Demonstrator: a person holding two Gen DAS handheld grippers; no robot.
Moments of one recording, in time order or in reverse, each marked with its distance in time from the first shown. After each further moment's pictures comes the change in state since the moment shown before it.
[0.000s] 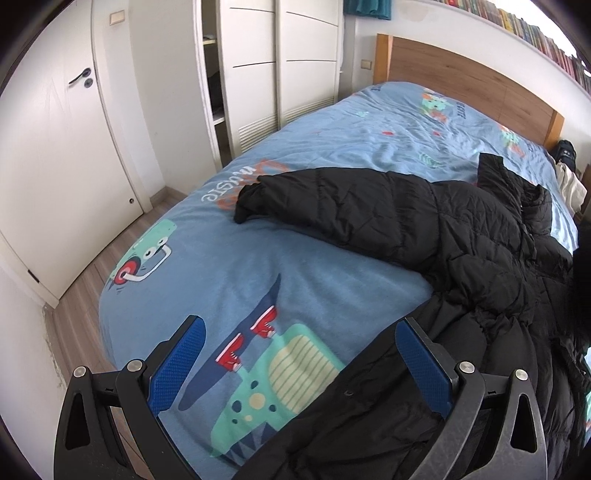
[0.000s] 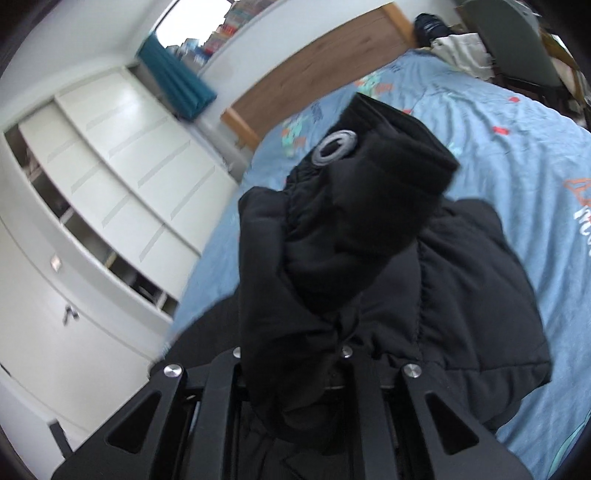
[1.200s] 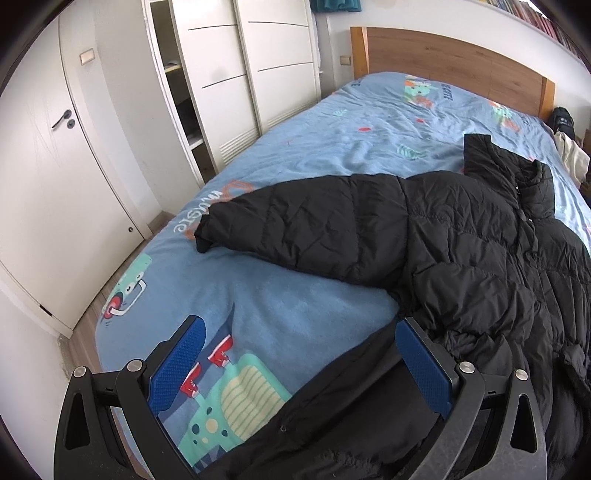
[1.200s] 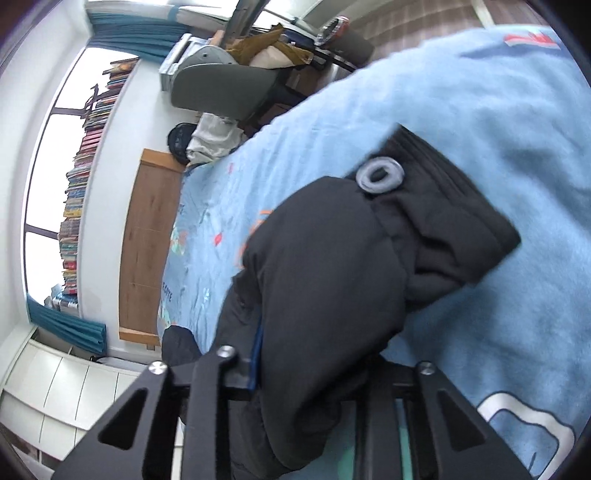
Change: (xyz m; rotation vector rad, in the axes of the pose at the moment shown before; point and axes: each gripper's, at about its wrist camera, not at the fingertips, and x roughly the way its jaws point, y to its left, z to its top) left arm 0.021 -0.097 0.025 0.121 -0.016 0.065; right arm -0.180 -0.382 -0.025 0.885 -0.487 -0.221
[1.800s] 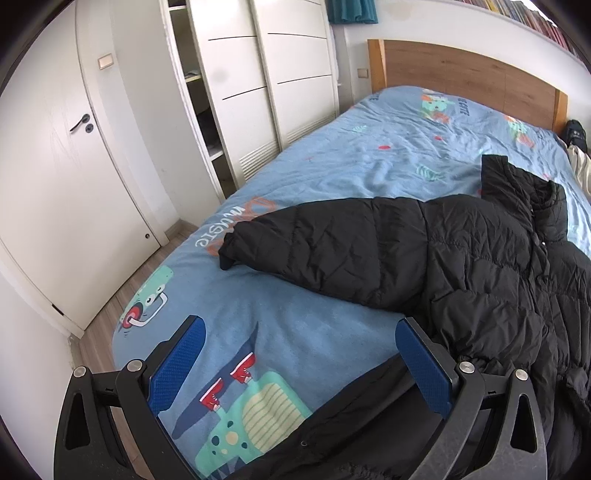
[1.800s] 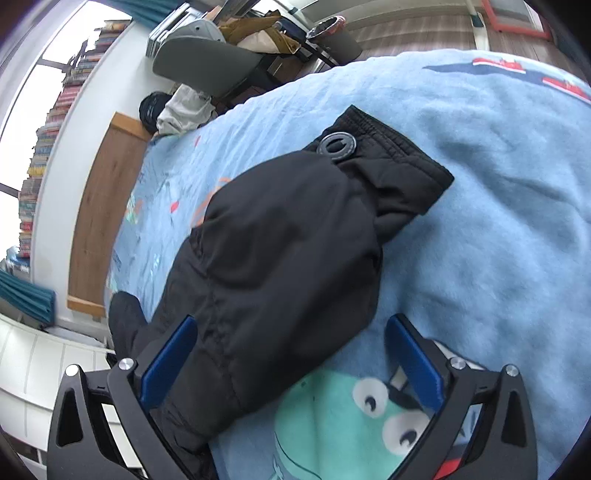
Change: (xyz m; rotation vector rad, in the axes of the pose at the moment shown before) left arm -0.012 0.012 0.020 -0.025 -0.049 0.068; right arm -0.018 -0.013 -0.020 -0.075 0.055 -0.211
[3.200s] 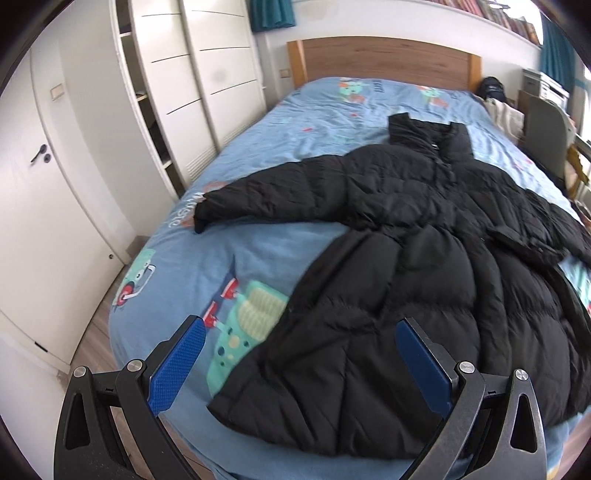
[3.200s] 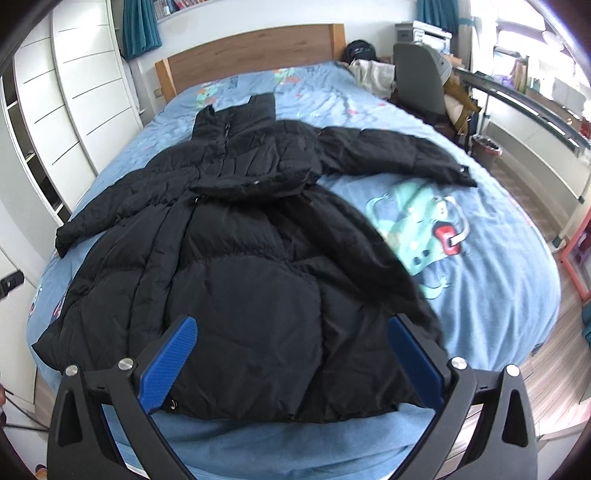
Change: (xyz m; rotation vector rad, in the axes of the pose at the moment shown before) left arm -0.113 0.030 -0.120 0.196 -0.021 -0.201; right arm -0.253 0.075 -0.366 -1.017 0.104 -0.120
